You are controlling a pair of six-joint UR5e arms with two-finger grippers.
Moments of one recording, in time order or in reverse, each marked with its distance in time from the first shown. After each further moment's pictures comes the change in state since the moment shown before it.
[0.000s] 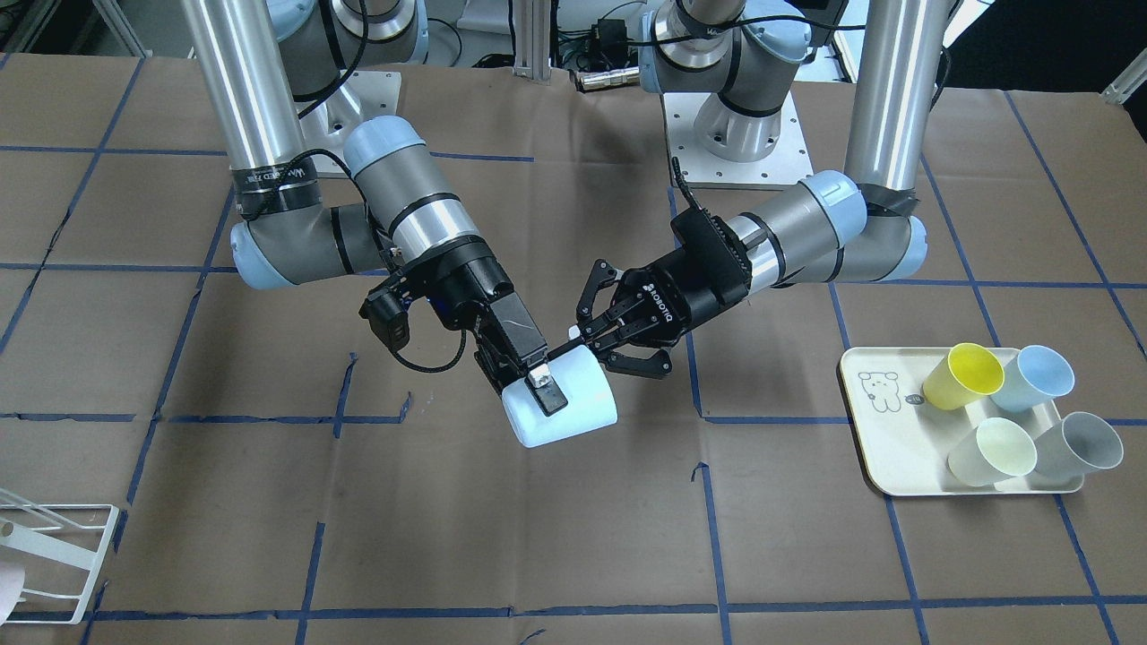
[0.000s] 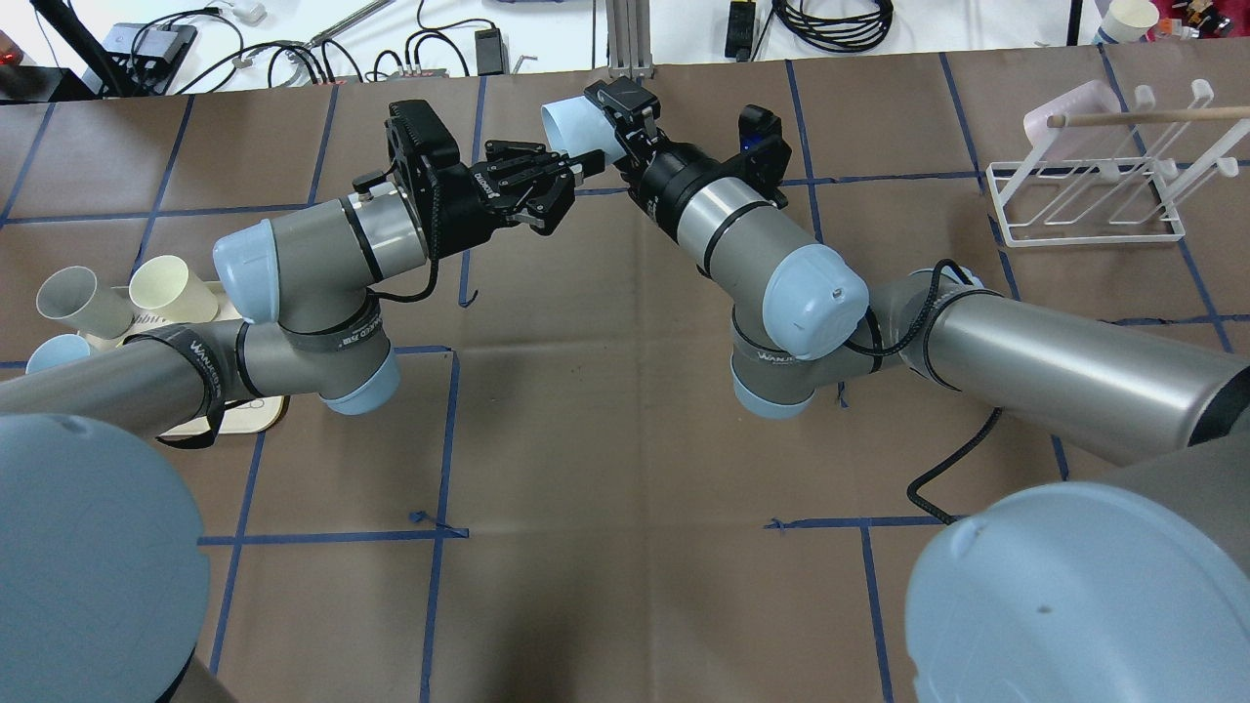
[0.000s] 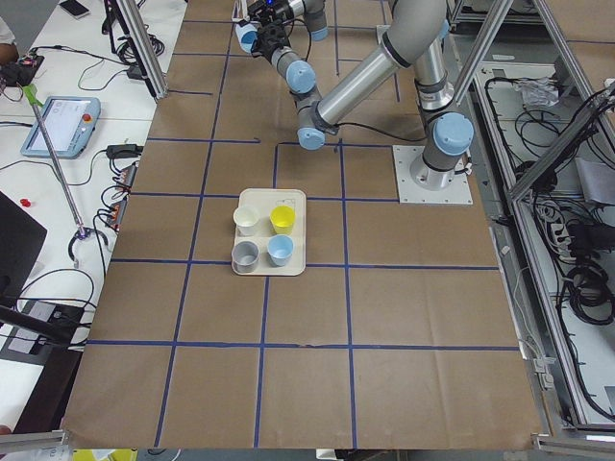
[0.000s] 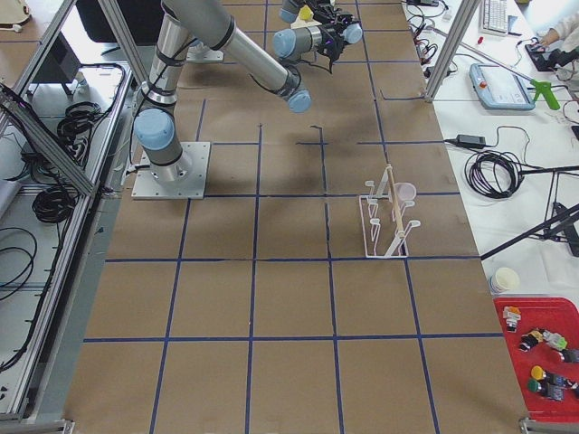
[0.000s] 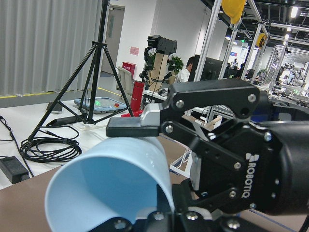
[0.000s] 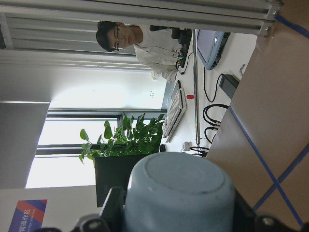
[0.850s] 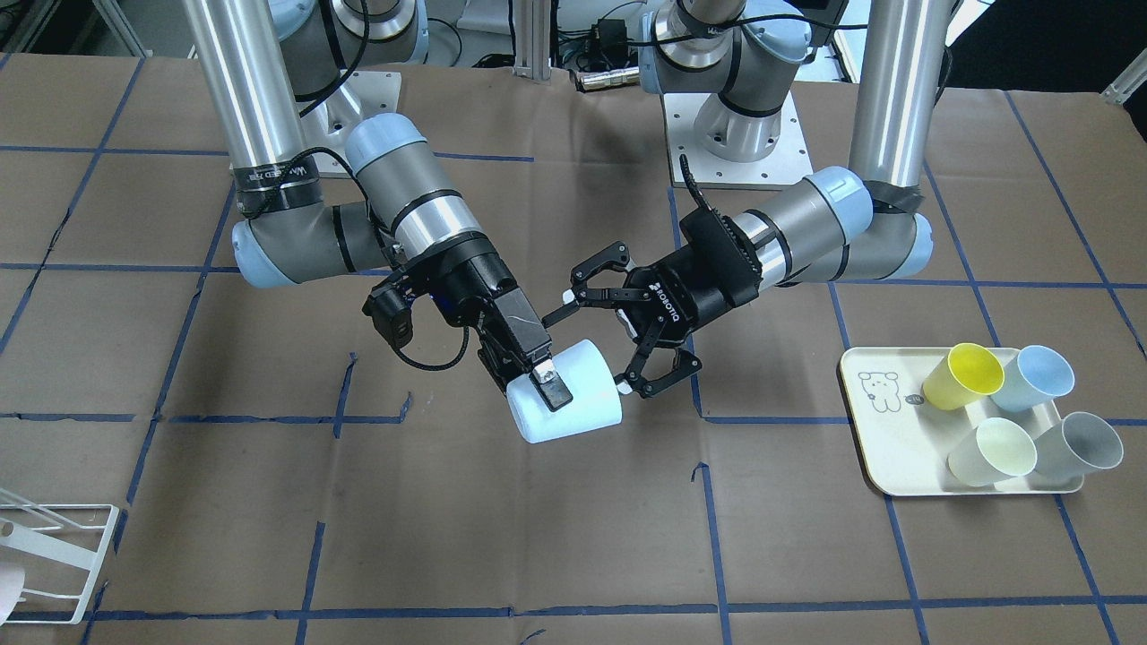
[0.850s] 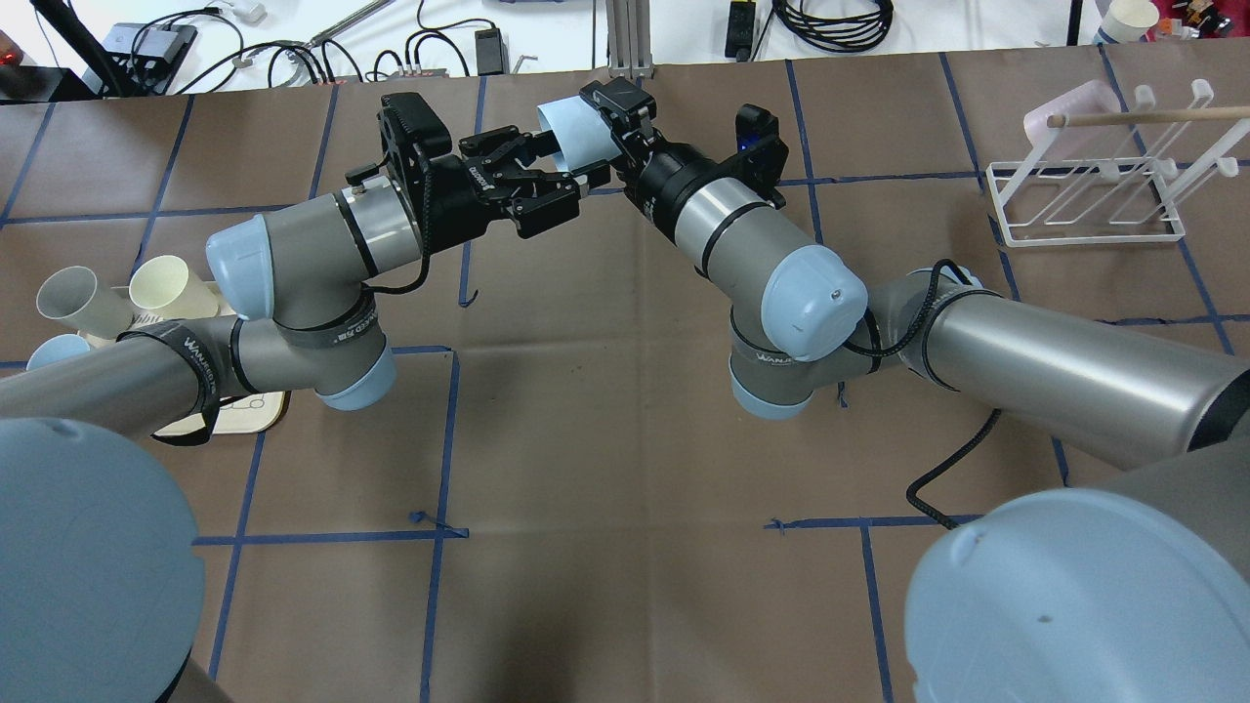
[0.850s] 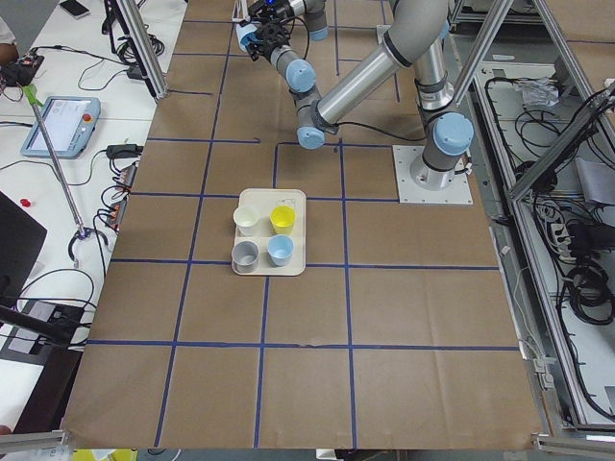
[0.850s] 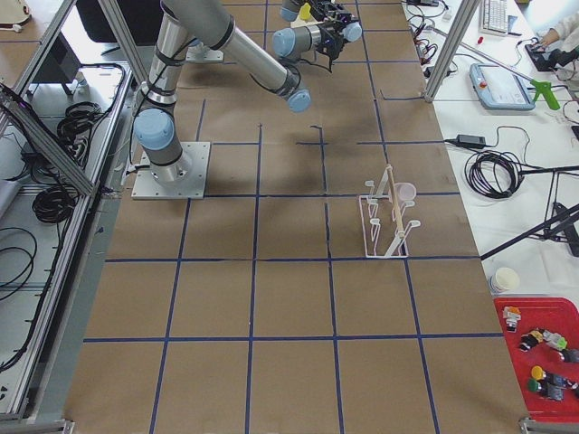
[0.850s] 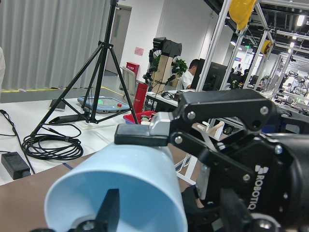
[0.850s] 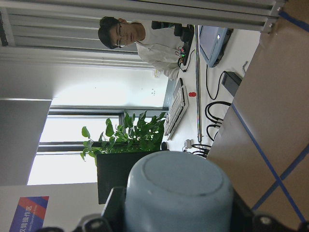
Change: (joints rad) left arm 0.012 0.019 0.006 -0.004 0.009 -0.055; right arm 0.003 -0.001 -0.001 -0.002 0.003 -0.002
